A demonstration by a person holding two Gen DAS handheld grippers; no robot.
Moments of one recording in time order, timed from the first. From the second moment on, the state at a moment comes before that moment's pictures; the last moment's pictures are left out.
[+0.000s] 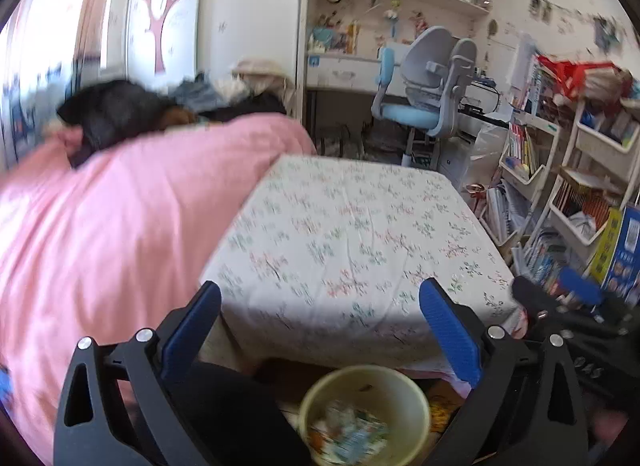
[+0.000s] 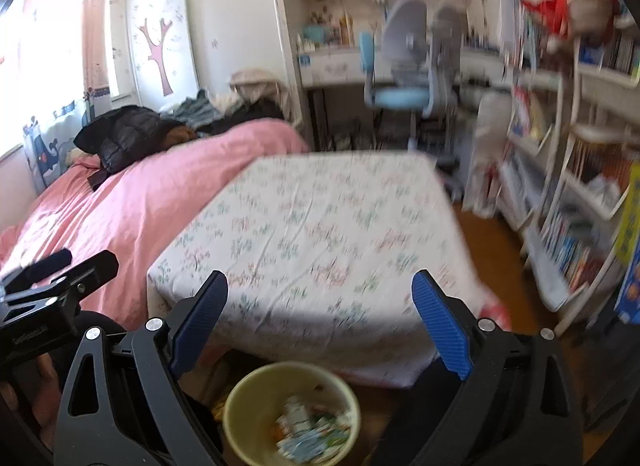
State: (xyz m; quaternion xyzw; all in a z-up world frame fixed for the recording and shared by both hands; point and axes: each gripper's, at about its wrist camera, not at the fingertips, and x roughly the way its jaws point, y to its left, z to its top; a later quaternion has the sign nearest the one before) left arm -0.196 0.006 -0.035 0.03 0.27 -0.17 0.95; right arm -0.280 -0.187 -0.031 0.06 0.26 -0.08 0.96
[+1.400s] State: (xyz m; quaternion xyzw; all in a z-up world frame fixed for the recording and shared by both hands) left arm -0.192 0.004 -0.015 0.00 0.18 -0.12 0.98; right arm -0.293 -0.190 -0.004 -0.02 0.17 -0.13 0.98
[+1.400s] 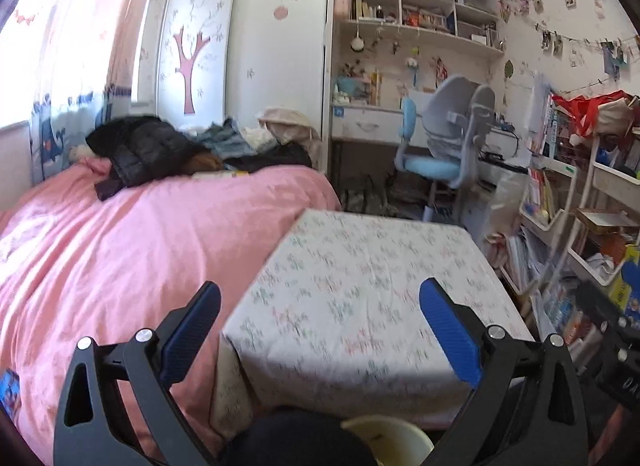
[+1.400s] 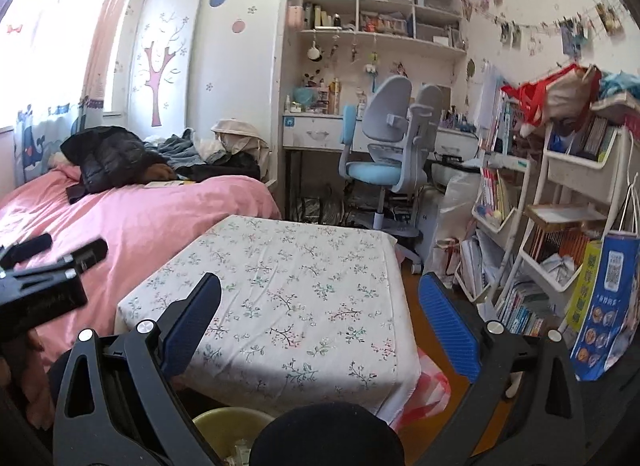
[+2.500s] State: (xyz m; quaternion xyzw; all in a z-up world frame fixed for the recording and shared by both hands) left arm -0.177 -0.018 -0.020 0.07 0.20 -0.10 0.97; right arm -0.251 -0.203 -0.010 0.01 0.21 -0.12 0.97
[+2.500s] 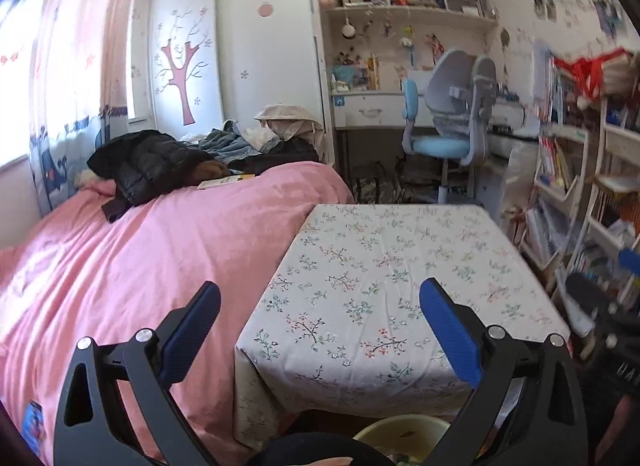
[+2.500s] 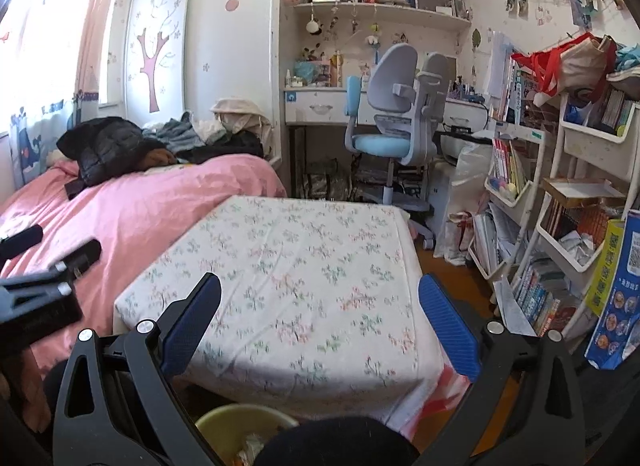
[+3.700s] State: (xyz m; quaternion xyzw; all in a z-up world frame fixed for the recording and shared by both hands) left arm -0.149 -0.026 -0.026 0.05 0.23 -0.08 0.97; right arm -0.202 -0.214 -0.020 0.01 0.25 -0.13 0.96
